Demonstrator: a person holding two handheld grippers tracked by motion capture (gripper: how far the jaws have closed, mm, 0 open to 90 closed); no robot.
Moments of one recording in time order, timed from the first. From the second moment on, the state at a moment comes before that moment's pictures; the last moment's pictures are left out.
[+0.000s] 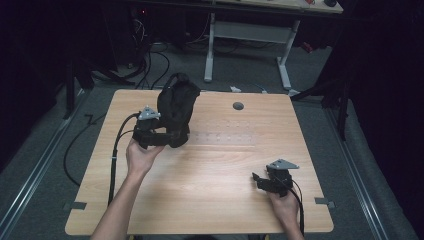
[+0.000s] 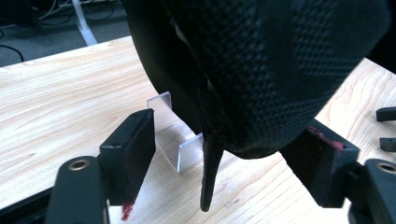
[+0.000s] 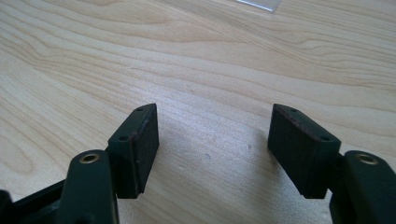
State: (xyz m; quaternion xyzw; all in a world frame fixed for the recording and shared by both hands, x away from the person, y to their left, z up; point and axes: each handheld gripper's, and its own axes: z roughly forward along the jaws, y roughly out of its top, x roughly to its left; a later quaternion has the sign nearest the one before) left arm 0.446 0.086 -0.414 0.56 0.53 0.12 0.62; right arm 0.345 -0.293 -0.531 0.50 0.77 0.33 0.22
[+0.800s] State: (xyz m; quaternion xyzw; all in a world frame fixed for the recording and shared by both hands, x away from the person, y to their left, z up) left arm 0.413 0.112 -0.410 0.55 0.53 0.10 0.64; right arm 0.345 -0.293 -0.531 0.50 0.77 0.33 0.22
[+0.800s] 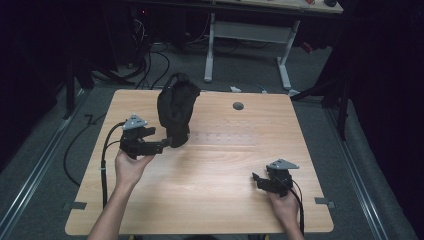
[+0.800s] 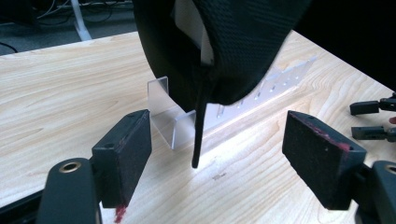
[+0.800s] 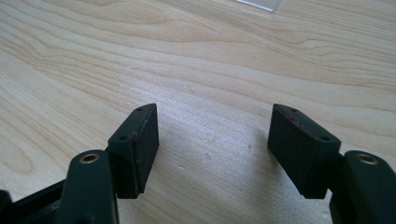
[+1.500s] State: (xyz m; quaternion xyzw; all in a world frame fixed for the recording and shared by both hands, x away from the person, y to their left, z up) left arm 0.377 0.128 -0.428 0.53 0.55 0.08 0.64; right arm 0.345 -0.293 -0.531 0.50 0.77 0.33 0.22
